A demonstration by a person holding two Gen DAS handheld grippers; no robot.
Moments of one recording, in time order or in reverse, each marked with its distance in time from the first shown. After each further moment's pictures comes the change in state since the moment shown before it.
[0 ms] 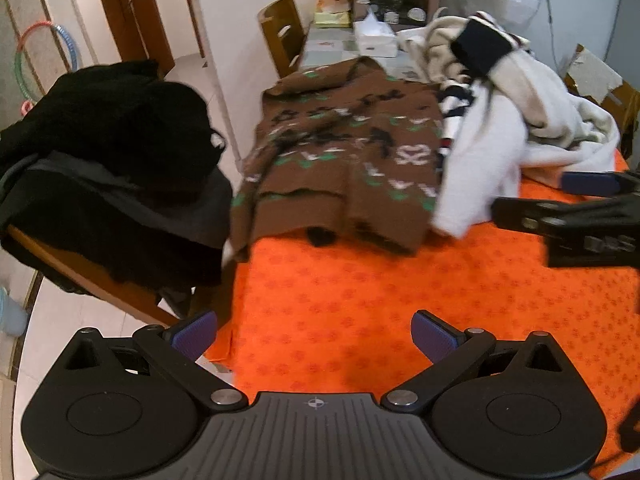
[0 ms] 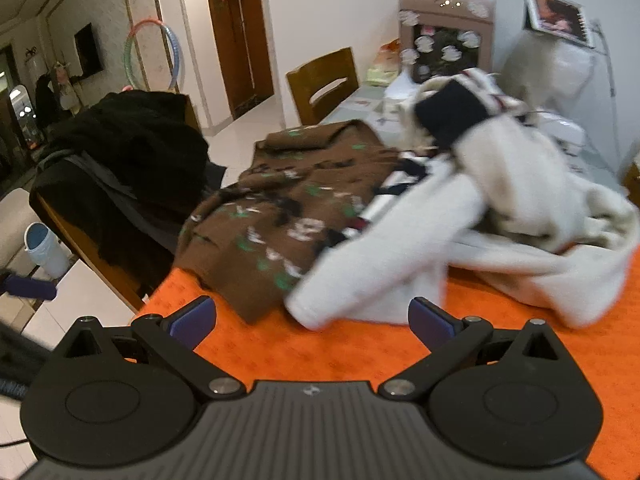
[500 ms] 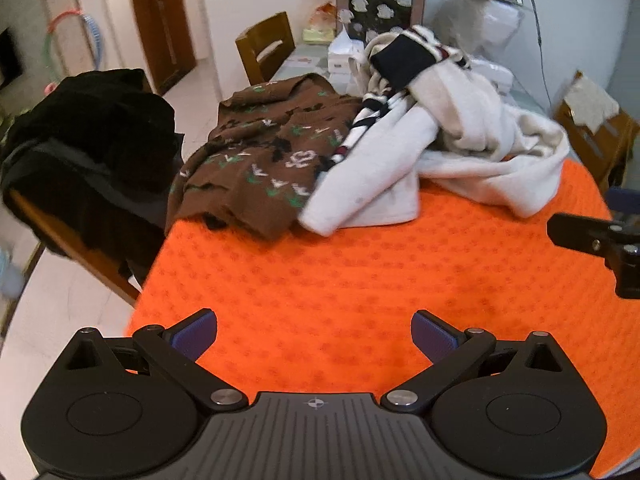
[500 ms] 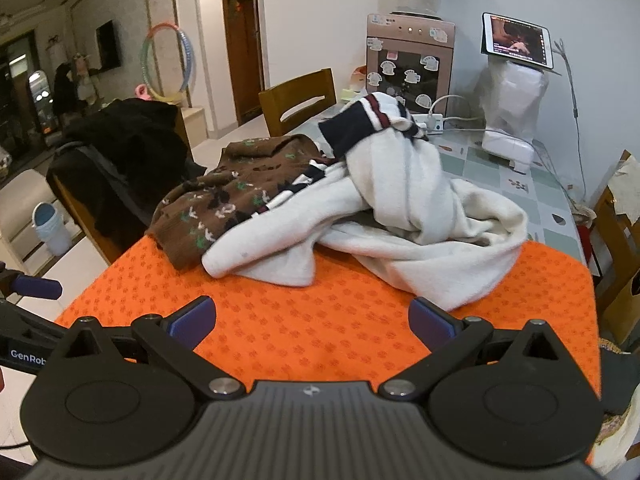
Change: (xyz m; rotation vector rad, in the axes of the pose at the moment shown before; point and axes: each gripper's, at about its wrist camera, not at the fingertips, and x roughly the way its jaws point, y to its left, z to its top) left arm -0.049 -0.146 -0.019 -0.085 -0.035 0.030; right arm -0.138 -0.139 -0.036 -0.077 -0.037 -0.001
